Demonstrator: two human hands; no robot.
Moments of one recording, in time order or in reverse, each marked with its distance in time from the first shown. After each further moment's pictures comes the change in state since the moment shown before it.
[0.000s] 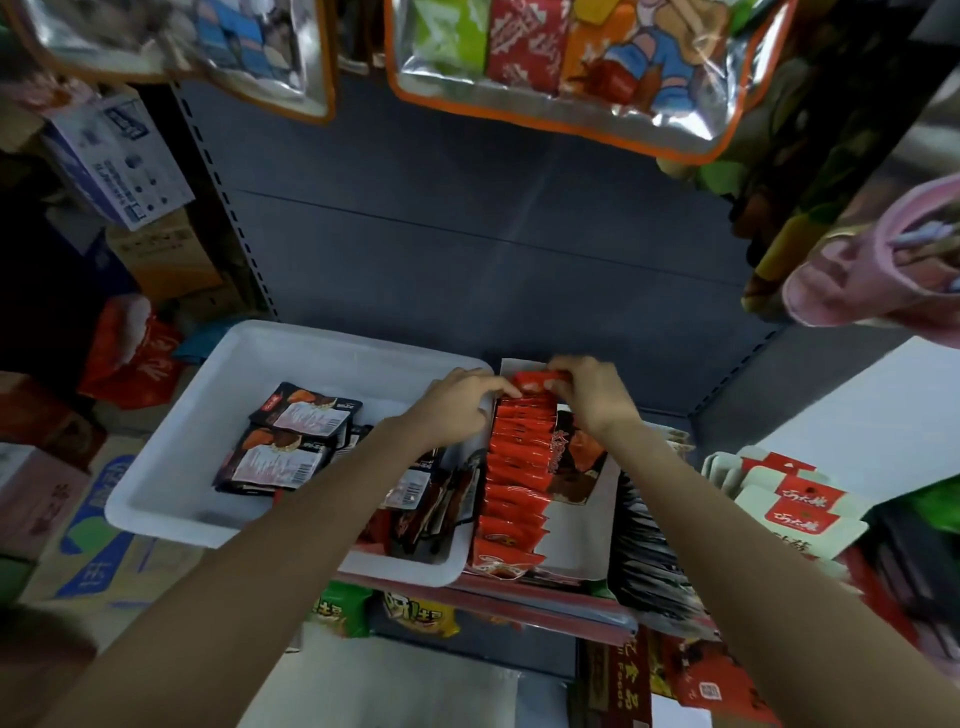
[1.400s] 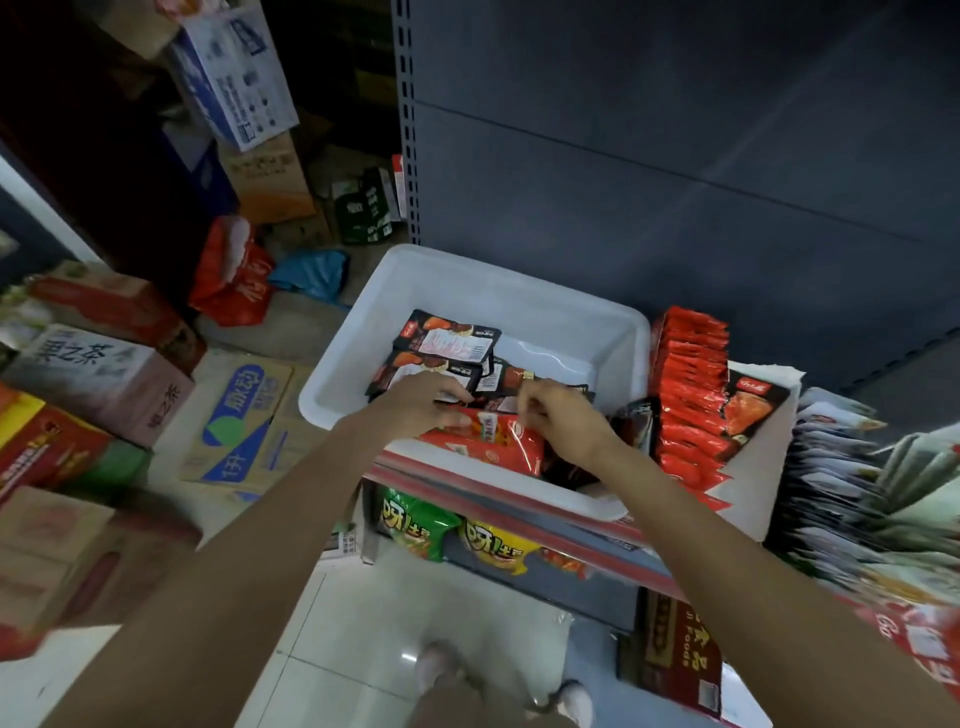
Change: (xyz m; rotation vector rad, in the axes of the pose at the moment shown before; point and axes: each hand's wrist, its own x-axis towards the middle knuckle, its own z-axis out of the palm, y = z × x) left_hand -0.134 -0.189 -0.009 -0.235 -0.048 -0.286; right_hand -0.040 -0.121 0.156 -0.007 -0.288 -0.318
